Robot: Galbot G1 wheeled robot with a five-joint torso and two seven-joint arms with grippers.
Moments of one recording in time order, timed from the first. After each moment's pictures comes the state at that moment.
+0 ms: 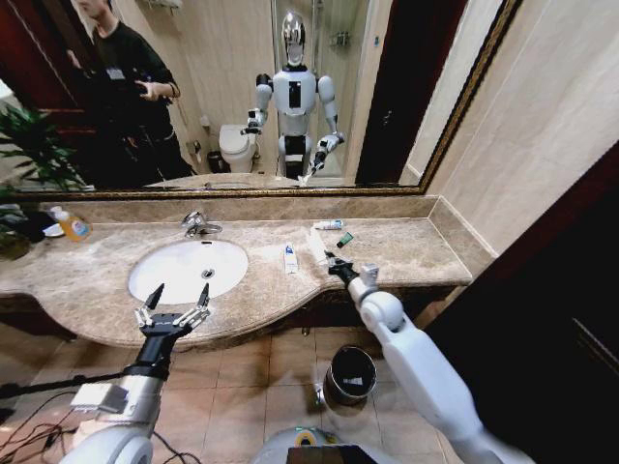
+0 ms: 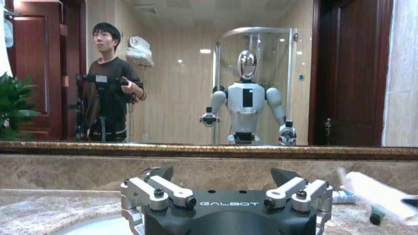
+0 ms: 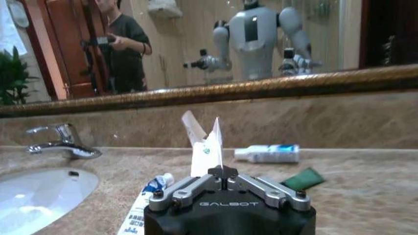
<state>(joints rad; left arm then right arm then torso) 1.84 -1.36 -0.82 -2.47 -0.37 0.04 0.05 -0.98 1.15 0.24 1.90 0.55 -0.34 0.07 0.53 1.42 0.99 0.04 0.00</state>
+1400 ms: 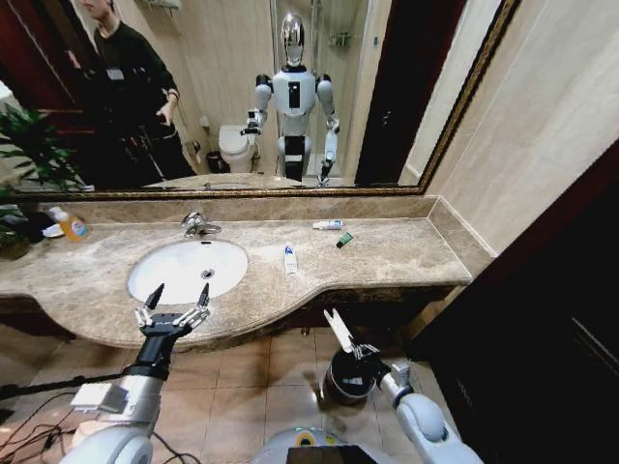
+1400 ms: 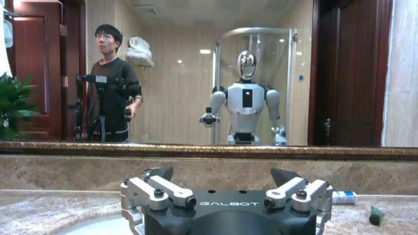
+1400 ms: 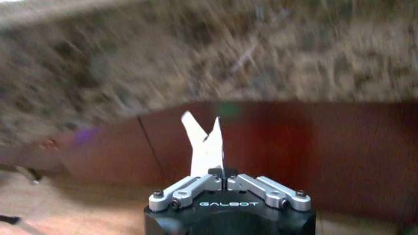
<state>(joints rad) 1.84 -1.36 -0.82 -2.47 -0.37 0.04 0.05 -1.42 1.26 0.39 1.54 0.31 -0.05 -0.19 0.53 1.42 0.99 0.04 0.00</state>
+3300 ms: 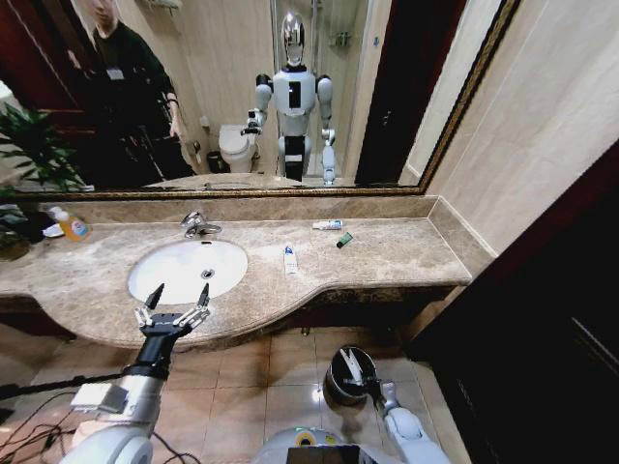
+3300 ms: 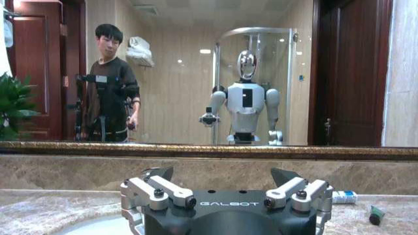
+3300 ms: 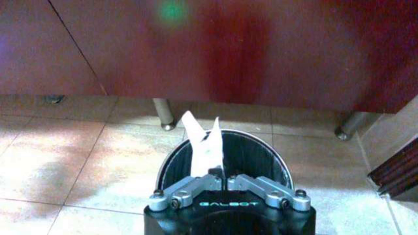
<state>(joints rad) 1.84 -1.36 -0.82 -2.47 -0.37 0.04 0.05 -1.26 1.38 0.44 1.03 0.15 0.01 -0.13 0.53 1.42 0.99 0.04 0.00</state>
